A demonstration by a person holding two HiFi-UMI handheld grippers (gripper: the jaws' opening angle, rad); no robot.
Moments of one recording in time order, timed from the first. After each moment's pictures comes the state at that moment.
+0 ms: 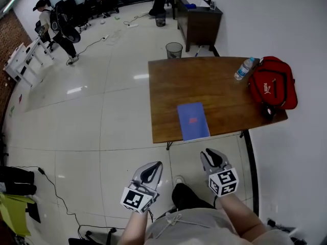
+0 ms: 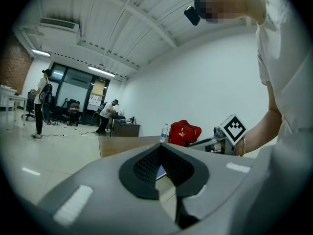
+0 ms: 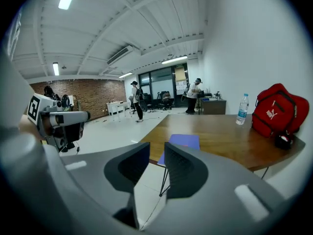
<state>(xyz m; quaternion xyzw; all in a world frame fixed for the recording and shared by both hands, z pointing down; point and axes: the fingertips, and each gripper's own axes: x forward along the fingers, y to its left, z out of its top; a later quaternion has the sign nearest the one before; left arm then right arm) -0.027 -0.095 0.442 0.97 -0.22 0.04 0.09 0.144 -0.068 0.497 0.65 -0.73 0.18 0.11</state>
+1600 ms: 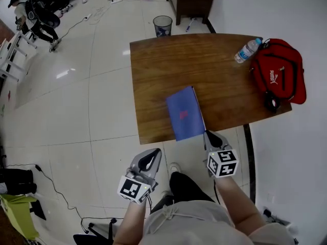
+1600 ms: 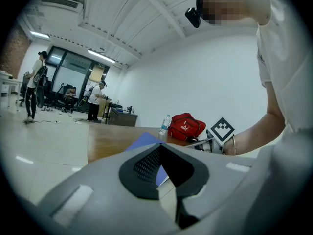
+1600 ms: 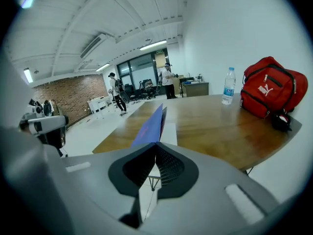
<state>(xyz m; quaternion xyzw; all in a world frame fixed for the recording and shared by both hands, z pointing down) 0.051 -0.167 0.498 0.97 -0.19 0.08 0.14 0.240 -0.143 0.572 0.69 -0.65 0.28 0.13</state>
